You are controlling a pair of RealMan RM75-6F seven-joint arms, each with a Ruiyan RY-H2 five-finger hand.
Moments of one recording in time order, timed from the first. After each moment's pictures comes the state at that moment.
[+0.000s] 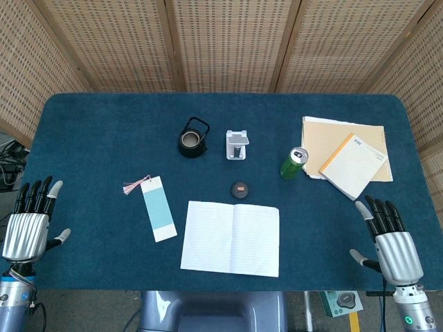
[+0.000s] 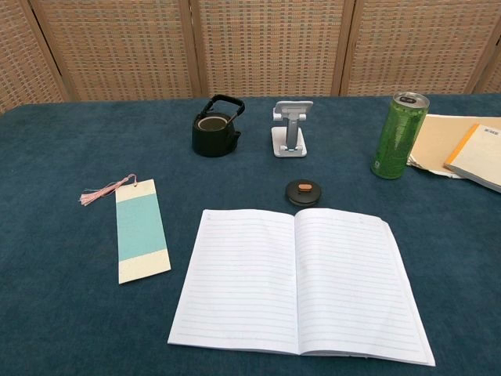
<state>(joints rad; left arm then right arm) -0.13 -1.26 -0.08 -1.70 1.50 1.54 0.41 0.08 -1.21 0.03 -1.56 -1.68 1.60 -0.04</state>
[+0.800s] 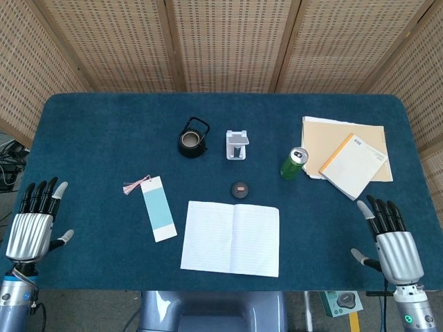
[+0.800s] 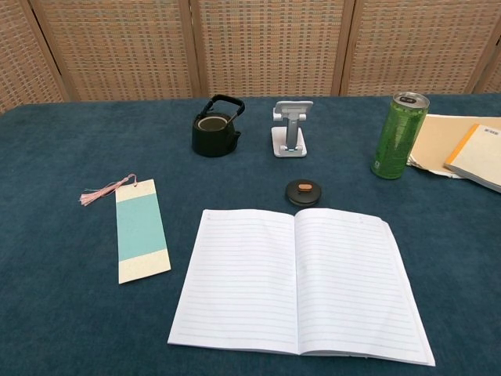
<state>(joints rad) -0.14 -1.26 -0.07 -1.69 1.52 1.53 0.41 0.08 -1.21 0.04 -1.56 -1.67 1.60 -0.04</state>
